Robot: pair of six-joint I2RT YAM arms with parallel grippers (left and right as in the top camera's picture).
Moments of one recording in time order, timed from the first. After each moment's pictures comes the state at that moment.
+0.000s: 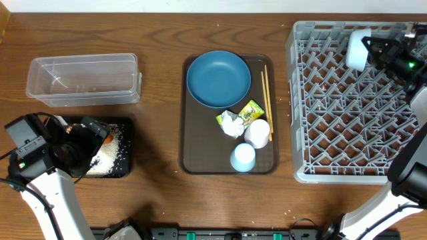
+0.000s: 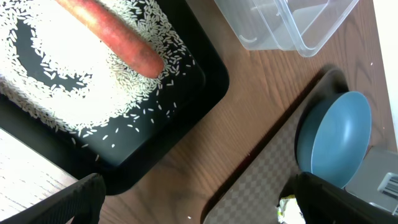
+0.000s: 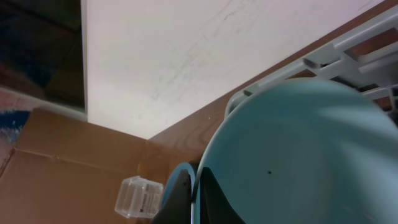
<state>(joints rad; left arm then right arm) 0.62 1.12 0.96 -1.00 0.41 -0.42 -0.49 2.00 1.38 0.16 -1.16 0.68</state>
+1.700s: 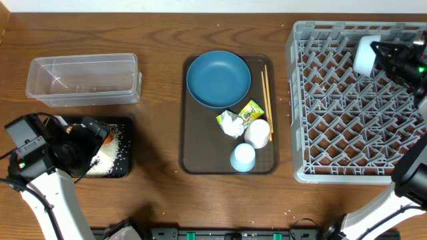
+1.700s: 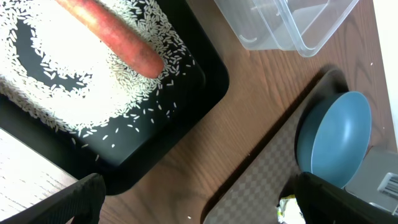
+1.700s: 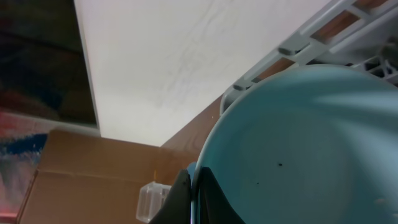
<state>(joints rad) 0.62 1.12 0.96 -1.00 0.41 -0.42 -0.55 2.00 1.38 0.12 -1.19 0.77</state>
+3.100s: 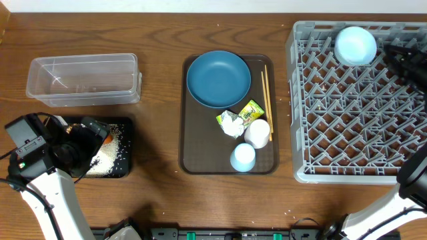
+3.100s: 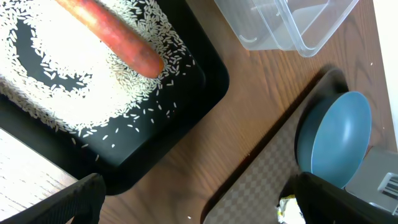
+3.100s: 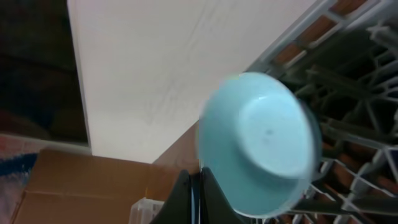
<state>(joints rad) 0.62 1.12 0.96 -1.00 0.41 -0.42 -0.63 2.00 1.38 0.11 -1.17 0.75</state>
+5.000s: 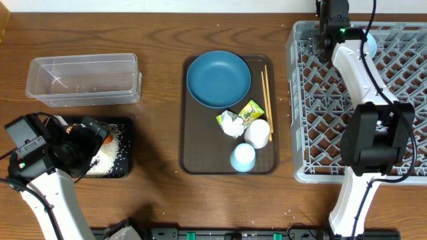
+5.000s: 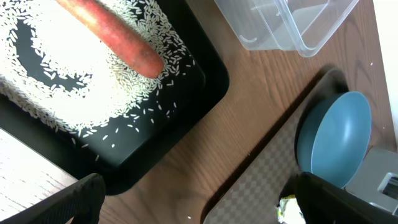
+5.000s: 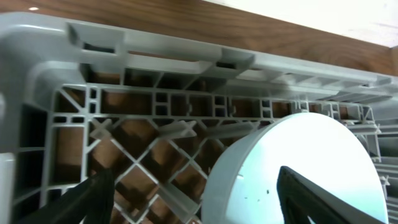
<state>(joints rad) 0.62 1.12 0.96 -1.00 0.41 -0.42 0.05 2.18 1.86 -0.60 0.38 -0.14</state>
